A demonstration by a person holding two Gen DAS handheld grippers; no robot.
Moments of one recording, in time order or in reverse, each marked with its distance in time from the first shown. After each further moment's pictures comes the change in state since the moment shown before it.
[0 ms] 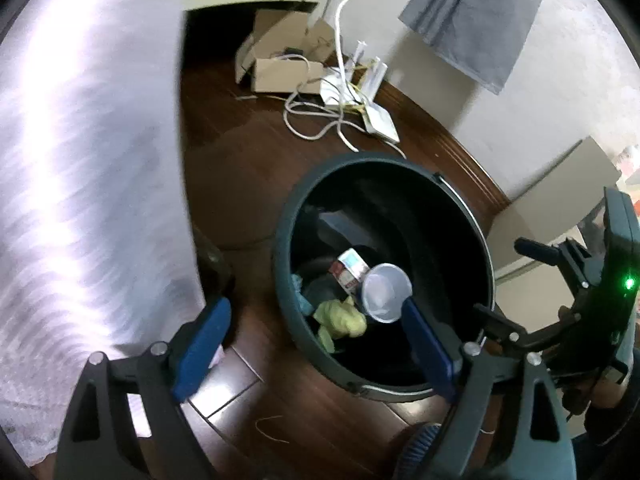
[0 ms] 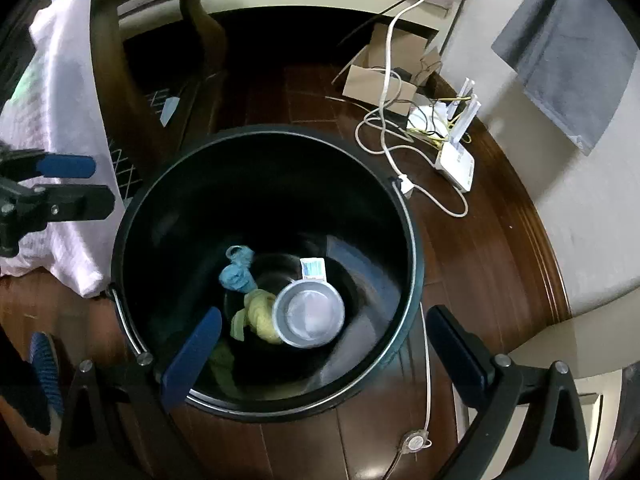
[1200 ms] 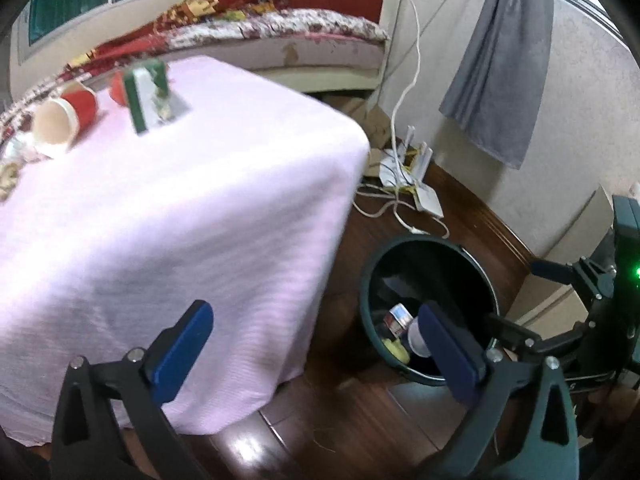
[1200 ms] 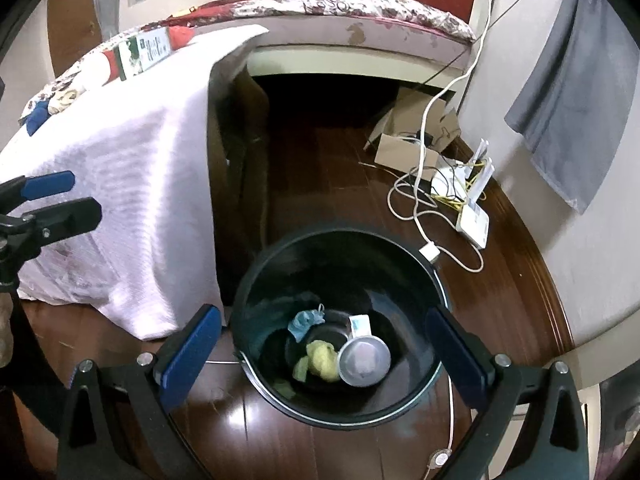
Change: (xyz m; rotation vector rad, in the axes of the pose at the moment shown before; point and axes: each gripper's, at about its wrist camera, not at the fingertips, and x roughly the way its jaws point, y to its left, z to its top) left arm -0.128 0.023 -0.019 -0.045 -0.280 0.211; right arm -0.094 0.062 0.039 -0.012 -0.179 0.068
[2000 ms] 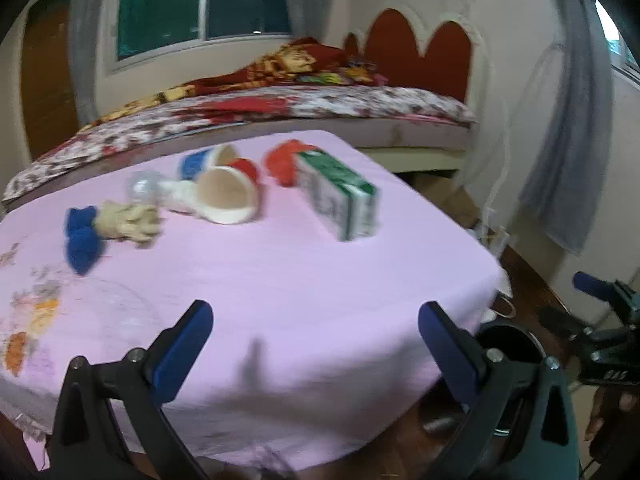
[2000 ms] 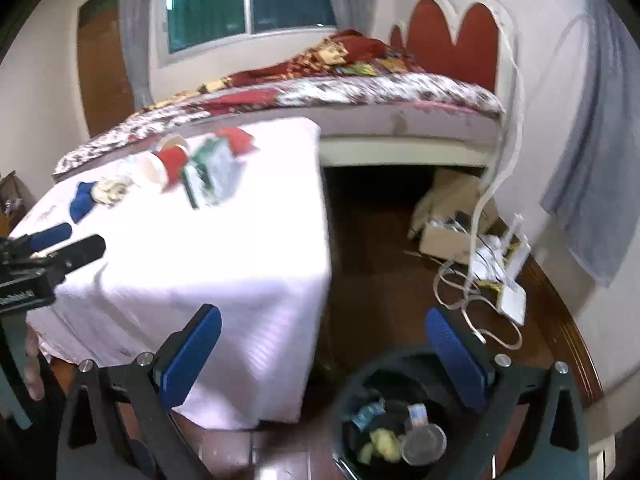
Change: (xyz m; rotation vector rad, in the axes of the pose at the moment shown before) left arm -0.072 0.112 0.032 -0.141 -0.215 0.251; right arm -0.051 0.078 0.103 0.010 -0.262 0.121
